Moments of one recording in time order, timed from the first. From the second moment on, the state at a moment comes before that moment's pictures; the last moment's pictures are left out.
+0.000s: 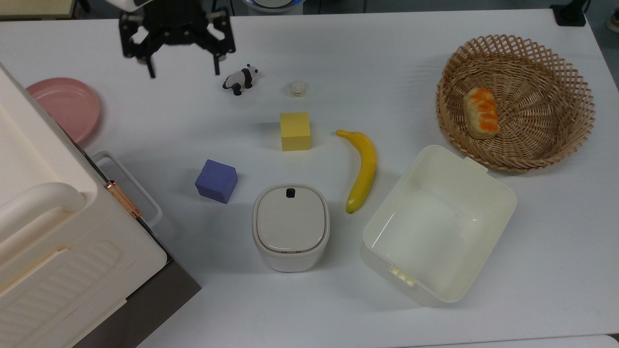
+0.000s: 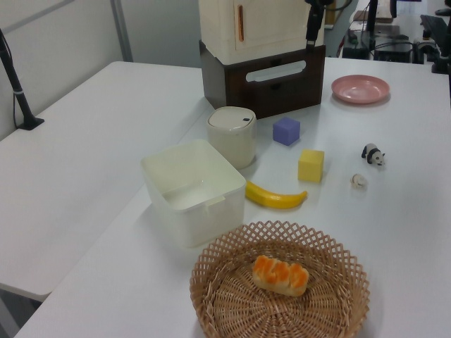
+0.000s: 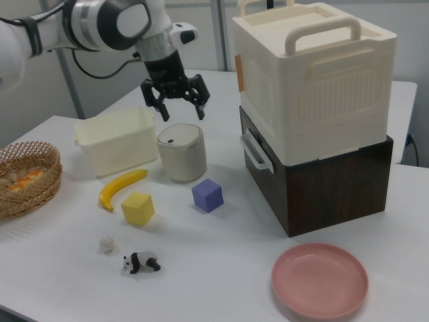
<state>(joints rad) -0.01 0.19 -0.09 -1.46 -0.06 1.81 -0.30</state>
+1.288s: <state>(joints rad) 0.17 0.39 -0.14 -1.46 0.08 2.27 -0.04</state>
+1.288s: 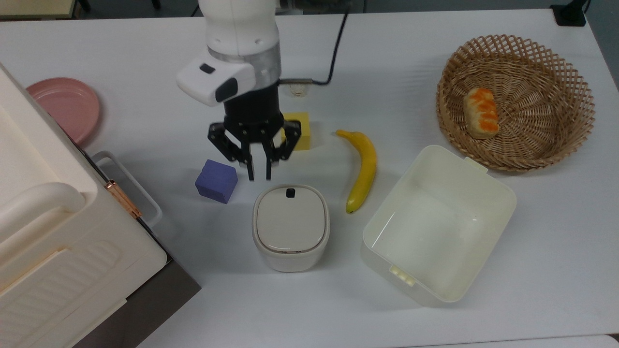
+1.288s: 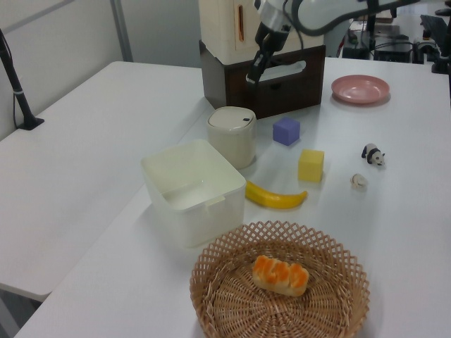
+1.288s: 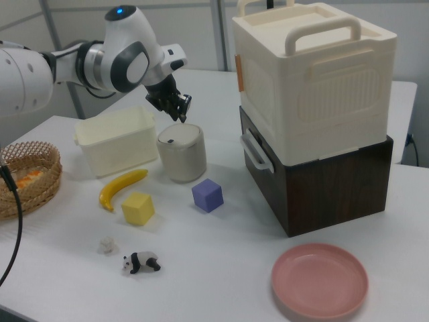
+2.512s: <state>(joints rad) 0.23 0.54 -0.15 -1.43 0.05 2.38 0.03</state>
